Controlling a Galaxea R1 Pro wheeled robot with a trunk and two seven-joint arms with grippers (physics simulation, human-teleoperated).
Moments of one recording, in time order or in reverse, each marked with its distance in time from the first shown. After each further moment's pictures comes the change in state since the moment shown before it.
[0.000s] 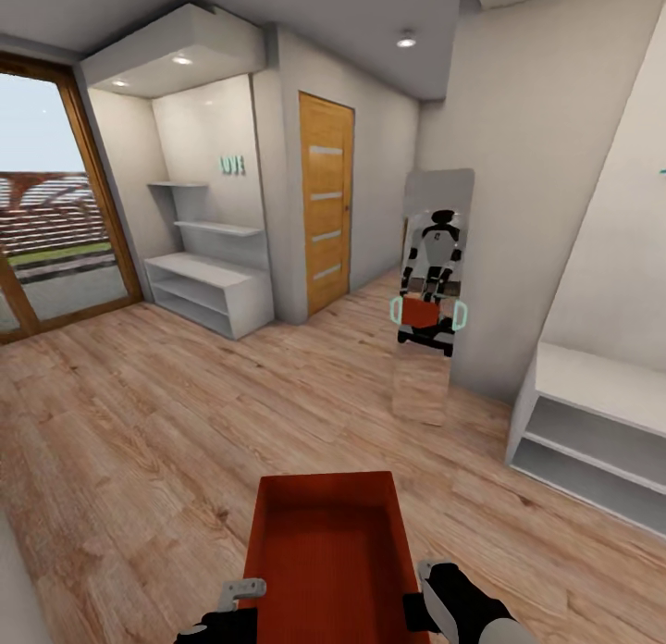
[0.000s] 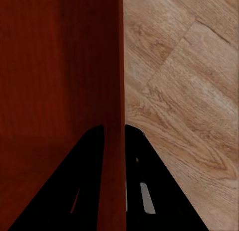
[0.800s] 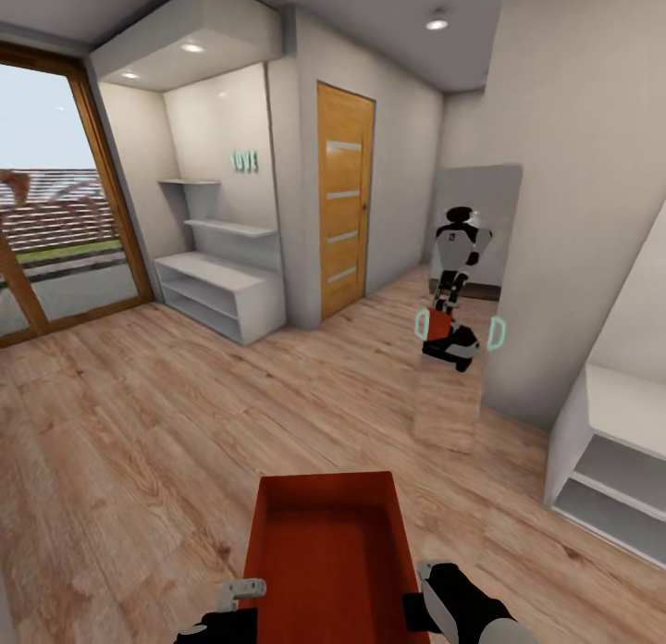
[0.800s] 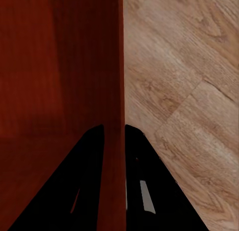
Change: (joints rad) left arm 0.000 0.000 0.000 0.000 0.000 0.002 0.000; right arm 0.000 0.000 0.000 0.000 -0.001 0.002 -0.001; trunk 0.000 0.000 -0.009
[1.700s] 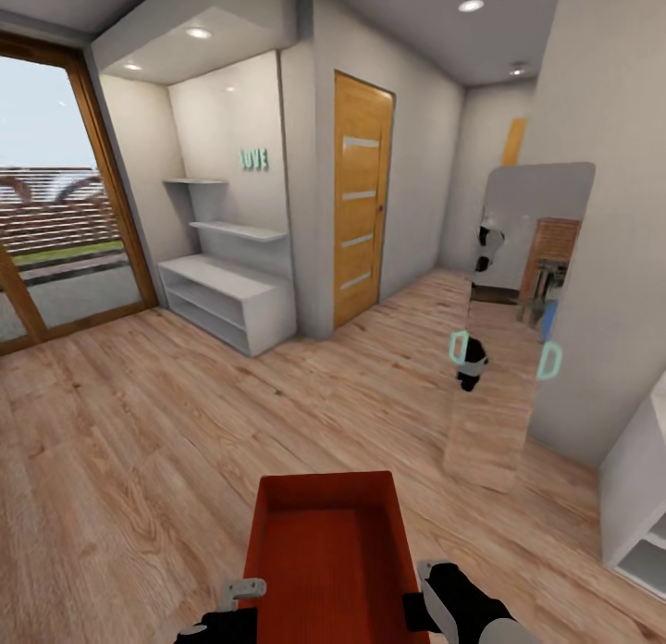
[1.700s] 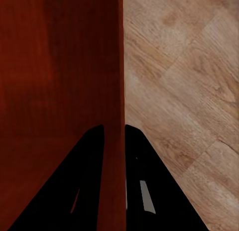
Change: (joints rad) left arm 0.000 0.000 0.000 0.000 0.000 -0.003 0.000; right arm 0.000 0.000 0.000 0.000 0.001 -0.003 0.001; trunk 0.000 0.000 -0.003
